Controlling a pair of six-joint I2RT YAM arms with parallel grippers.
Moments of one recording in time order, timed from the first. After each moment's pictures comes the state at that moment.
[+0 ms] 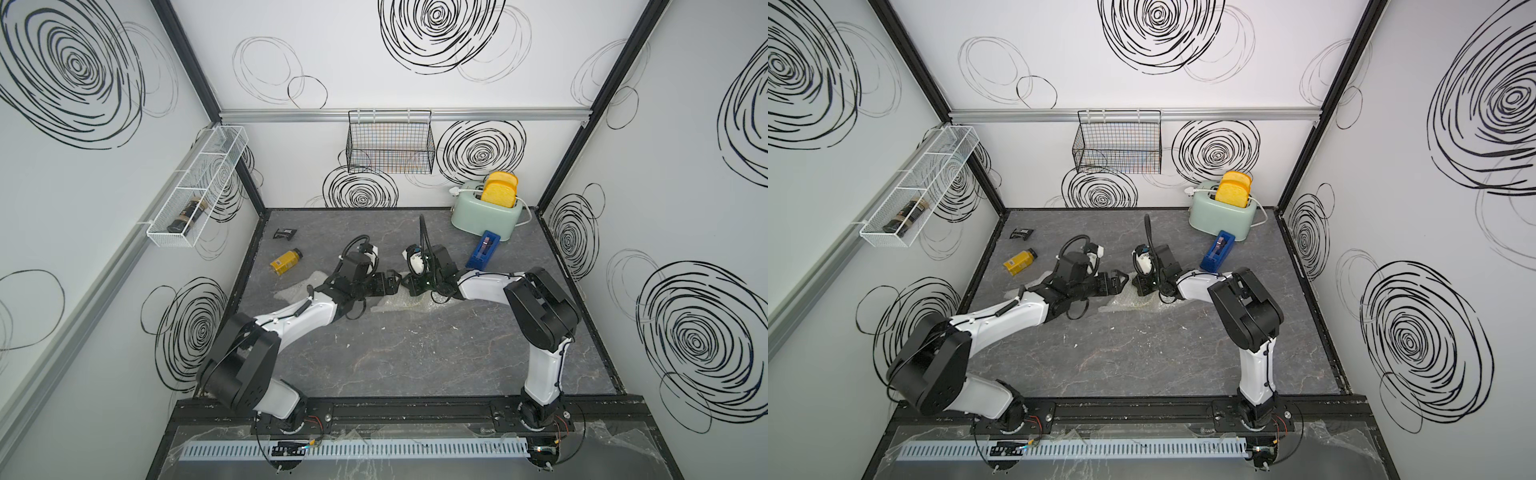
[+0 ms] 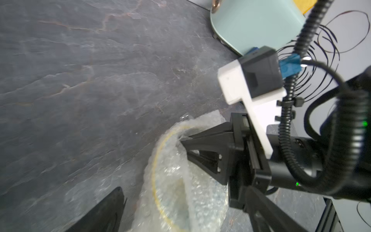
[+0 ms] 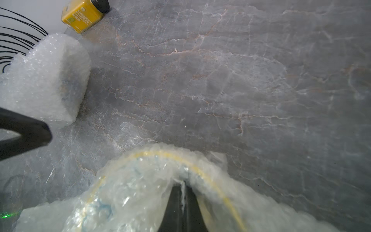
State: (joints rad) left arm -0.51 1.54 0.85 0.04 0.19 -0.57; right arm 0.60 1.93 1.08 0.10 -0.35 0.21
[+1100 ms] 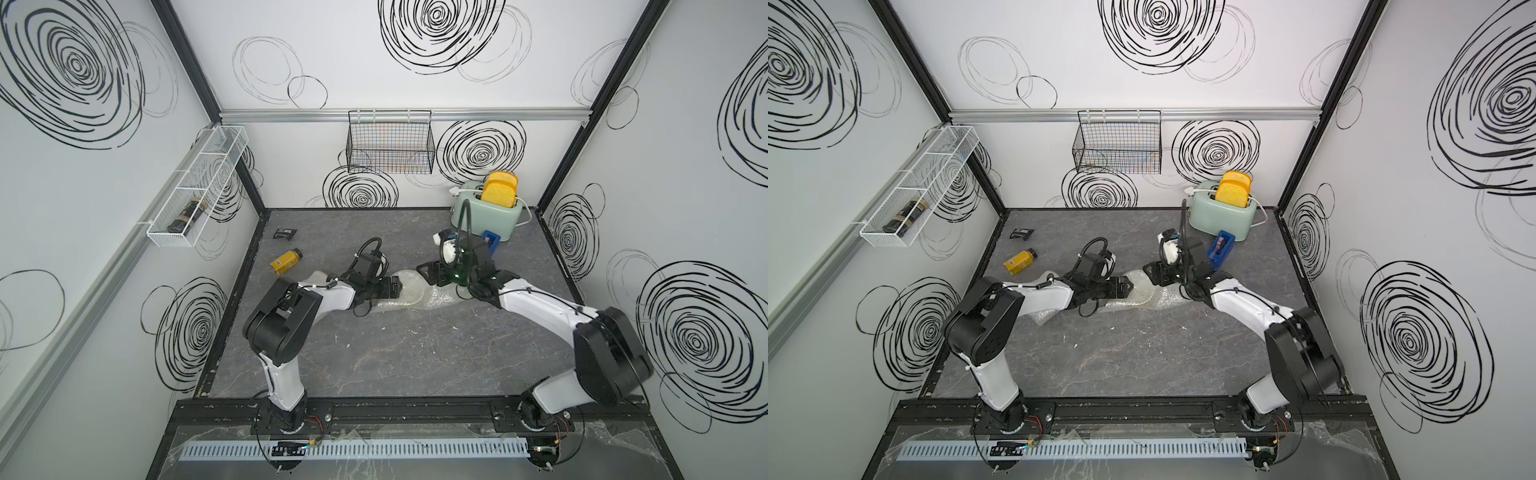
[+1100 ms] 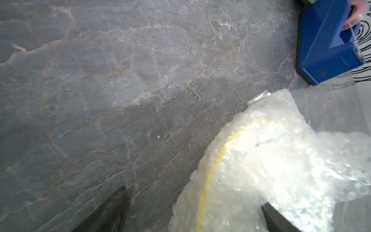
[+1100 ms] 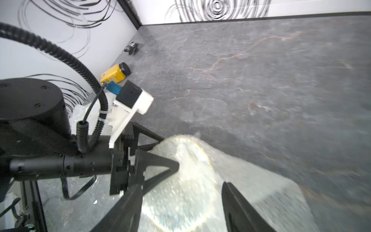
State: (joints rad) left arm -0.47 1.83 0.92 0.08 0.20 -0.50; right arm 0.46 1.41 0.84 0.02 -0.30 0.33
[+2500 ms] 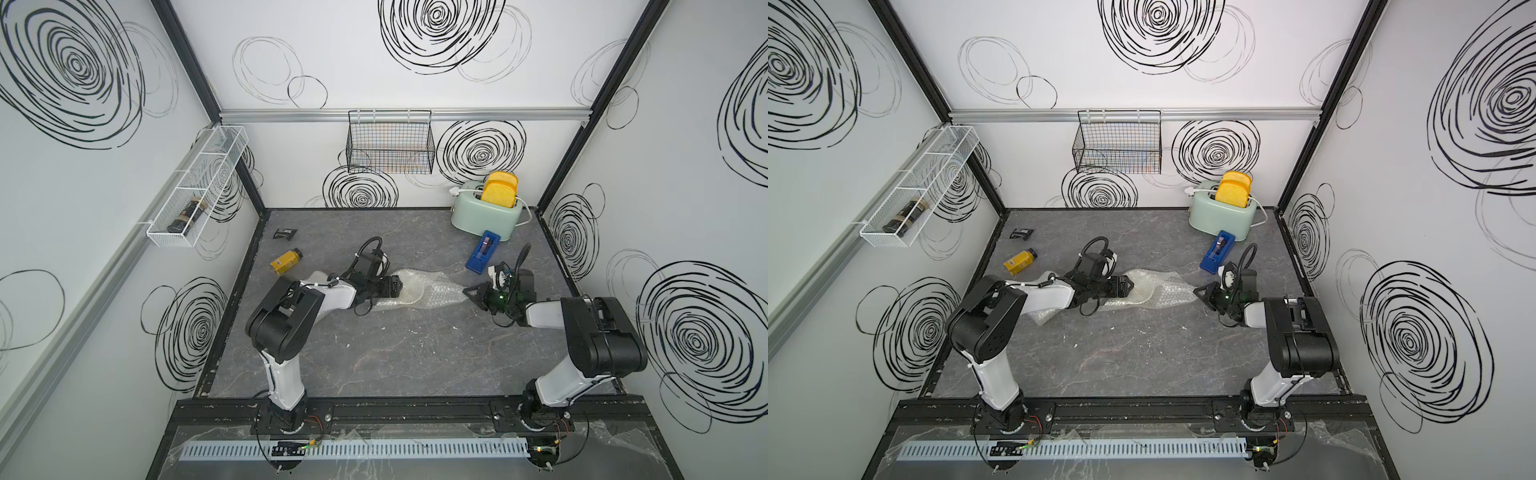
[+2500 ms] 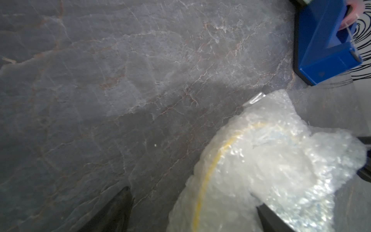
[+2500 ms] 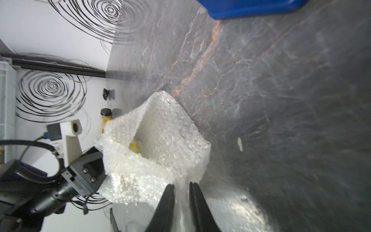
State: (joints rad) left arm -0.47 1.85 0.93 0.11 0.21 -0.47; right arm 0.05 1.61 0.52 0.35 -0.69 0.72
